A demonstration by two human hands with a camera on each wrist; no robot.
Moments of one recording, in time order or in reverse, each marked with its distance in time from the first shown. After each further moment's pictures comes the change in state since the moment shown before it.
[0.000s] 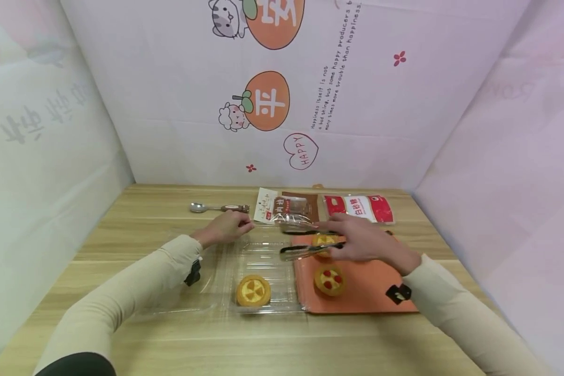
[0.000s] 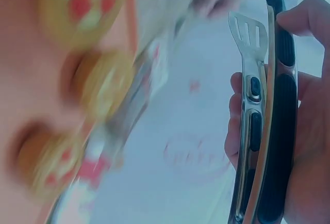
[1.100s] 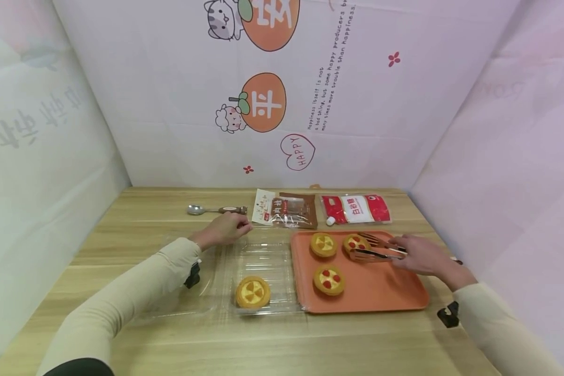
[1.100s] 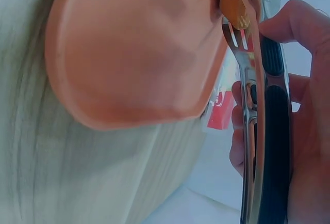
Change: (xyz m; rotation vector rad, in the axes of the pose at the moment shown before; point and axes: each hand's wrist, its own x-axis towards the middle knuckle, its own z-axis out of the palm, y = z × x) left_hand 0.003 -0.003 0.004 0.017 -0.011 -0.039; right_hand -0.105 0.133 0.041 -0.119 0.020 0.340
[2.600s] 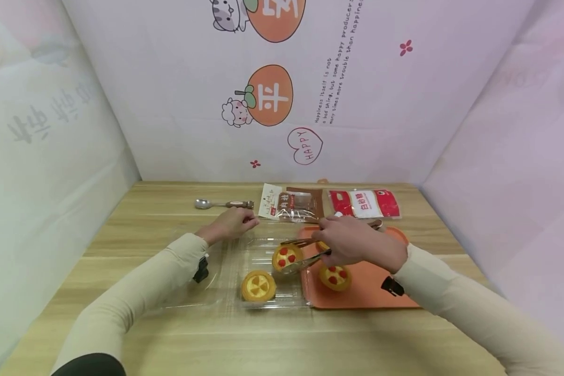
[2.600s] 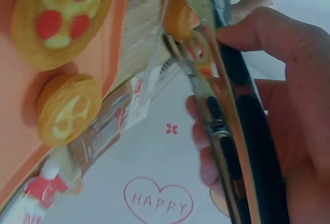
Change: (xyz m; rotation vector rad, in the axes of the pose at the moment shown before) left_hand 0.001 0.003 -0.001 -0.001 -0.016 -0.041; right_hand 0.063 -0.200 -0.064 -0.252 -0.149 -0.455
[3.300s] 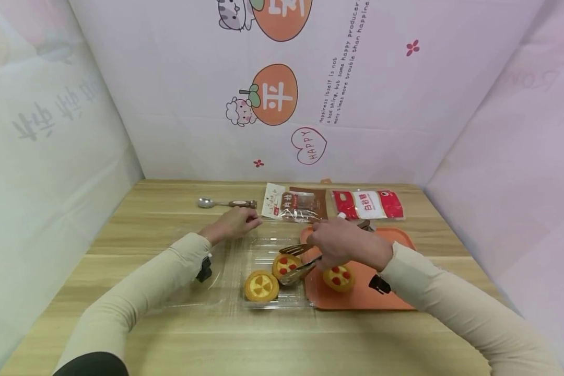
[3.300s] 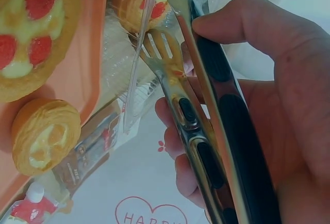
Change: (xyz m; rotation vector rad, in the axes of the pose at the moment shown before) left_hand -0.001 -0.004 -0.002 -0.002 -0.013 -0.015; right_hand 0.027 -0.009 0.001 0.001 -0.137 0.011
